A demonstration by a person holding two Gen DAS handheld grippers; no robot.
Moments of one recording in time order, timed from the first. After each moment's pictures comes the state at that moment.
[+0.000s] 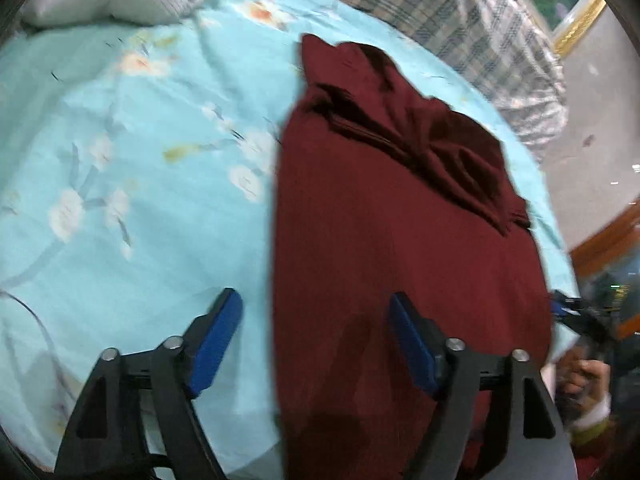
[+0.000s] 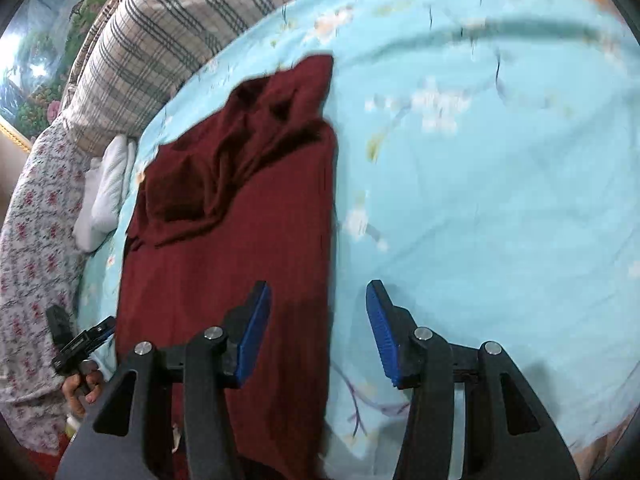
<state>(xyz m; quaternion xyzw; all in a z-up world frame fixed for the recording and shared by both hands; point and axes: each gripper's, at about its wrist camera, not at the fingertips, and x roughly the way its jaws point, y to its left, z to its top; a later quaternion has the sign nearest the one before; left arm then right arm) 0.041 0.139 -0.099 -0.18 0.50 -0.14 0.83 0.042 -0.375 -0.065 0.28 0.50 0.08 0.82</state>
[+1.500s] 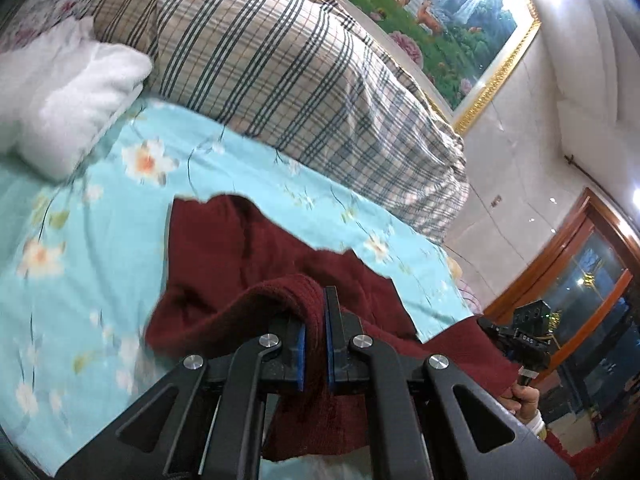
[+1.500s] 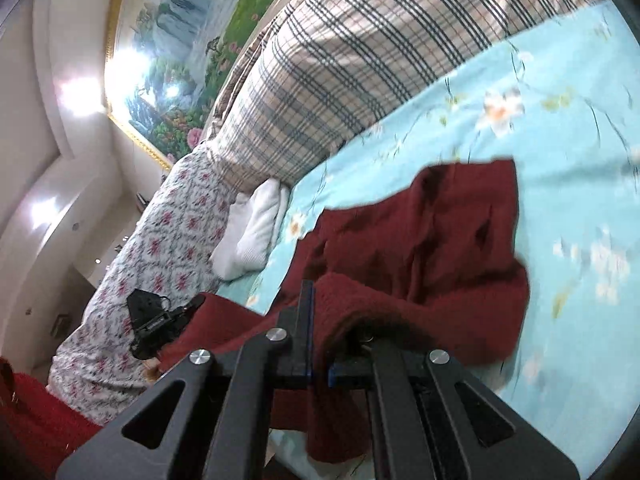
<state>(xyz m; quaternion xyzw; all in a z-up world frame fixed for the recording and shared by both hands) 0.111 0.119 0.034 -0.25 0.31 -0.24 0.88 0.111 -0.362 0.022 0.32 0.33 0.26 0.85</state>
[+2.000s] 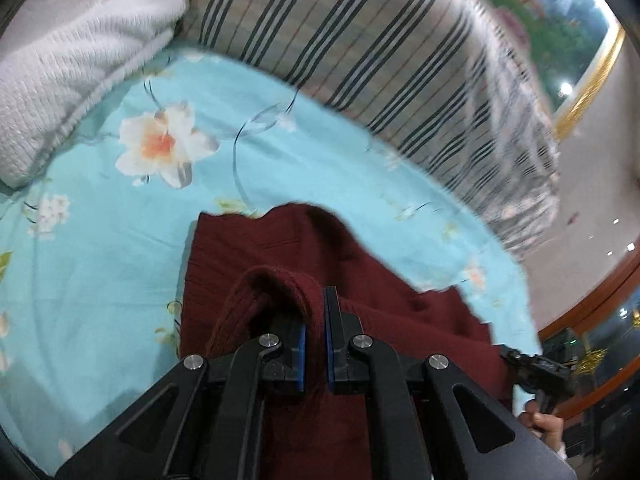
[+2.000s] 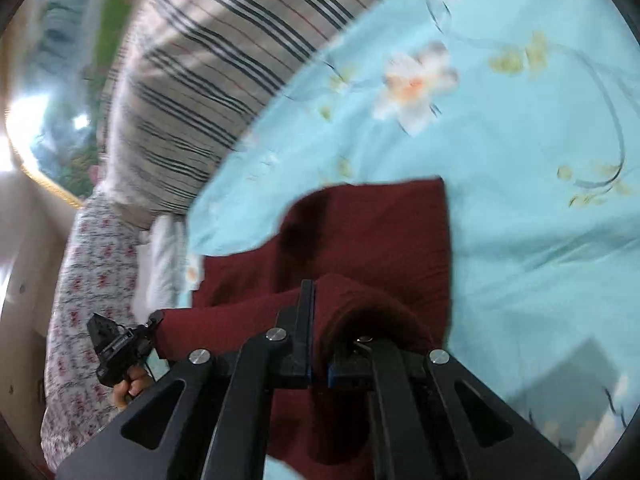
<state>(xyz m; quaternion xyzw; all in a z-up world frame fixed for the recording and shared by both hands) 0.285 0.098 -0.057 -0.24 0.40 -0.13 0.87 0.260 -0.400 -0.092 0.36 0.44 0.13 0.81</state>
